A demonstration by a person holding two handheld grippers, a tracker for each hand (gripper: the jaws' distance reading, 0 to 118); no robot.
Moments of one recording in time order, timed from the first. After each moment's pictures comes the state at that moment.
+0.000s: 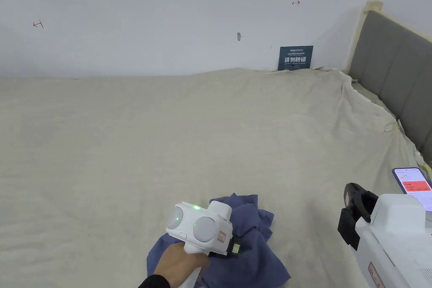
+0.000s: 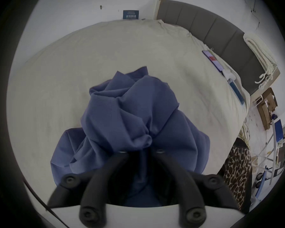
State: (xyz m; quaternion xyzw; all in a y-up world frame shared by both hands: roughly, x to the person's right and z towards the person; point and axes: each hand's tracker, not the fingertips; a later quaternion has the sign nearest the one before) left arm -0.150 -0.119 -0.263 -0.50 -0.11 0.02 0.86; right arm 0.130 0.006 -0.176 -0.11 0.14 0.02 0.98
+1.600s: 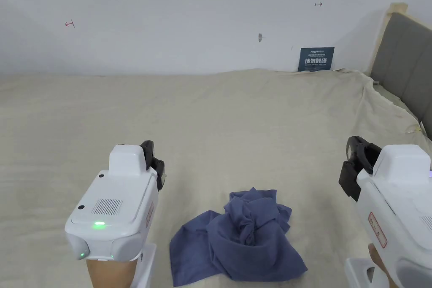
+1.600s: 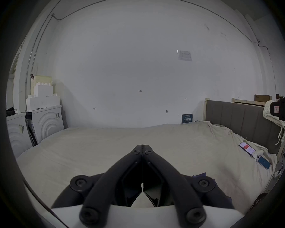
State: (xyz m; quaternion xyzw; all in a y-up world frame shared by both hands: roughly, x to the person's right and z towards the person) left arm -0.255 0.017 -0.121 -0.07 0.16 -0.01 0.98; right arm 0.096 0.056 -0.175 -0.04 0.17 0.02 0.98
